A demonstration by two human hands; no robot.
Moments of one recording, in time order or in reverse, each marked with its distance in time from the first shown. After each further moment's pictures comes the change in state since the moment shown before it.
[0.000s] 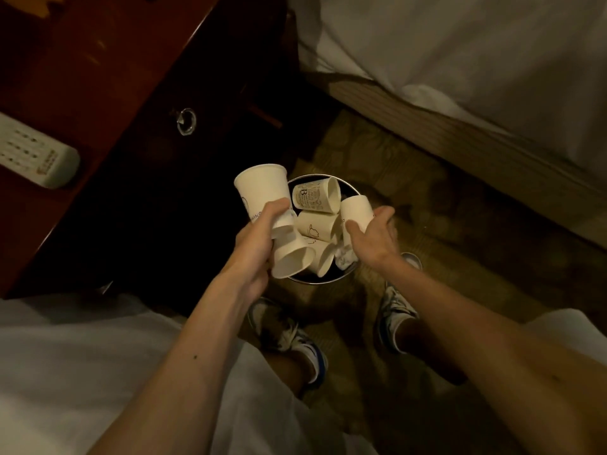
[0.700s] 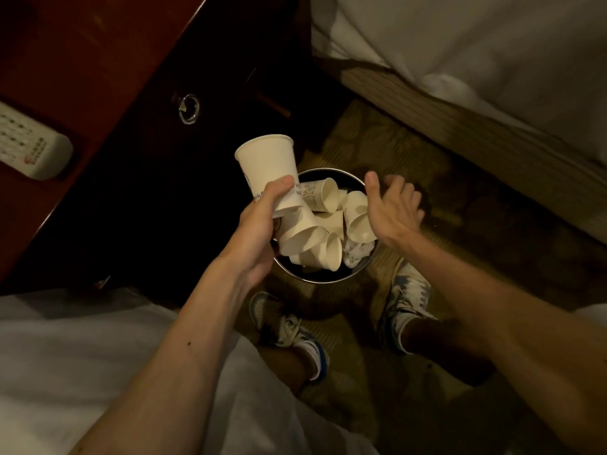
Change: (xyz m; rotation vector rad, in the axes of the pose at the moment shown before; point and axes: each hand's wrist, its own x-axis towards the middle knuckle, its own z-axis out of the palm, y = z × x) left_hand 0.010 0.016 -0.001 -0.066 -0.083 0.065; right_hand 0.039 -0.009 -0.008 -0.216 0.124 -0.132
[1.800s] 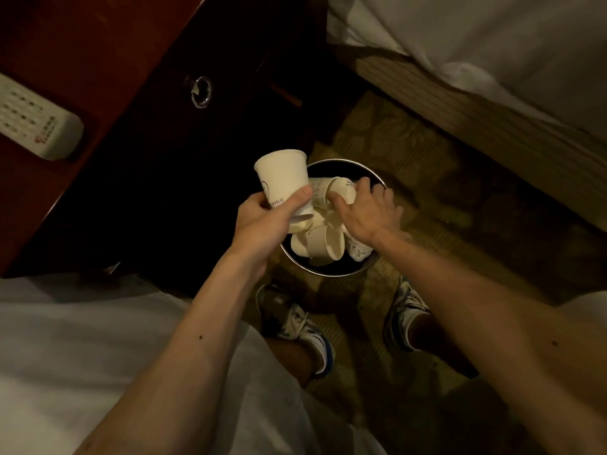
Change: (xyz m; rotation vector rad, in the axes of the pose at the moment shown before) left_hand 0.006 -0.013 -0.007 0.368 0.374 0.043; right_hand -0.006 -0.024 0.038 -0.247 -0.177 -0.150
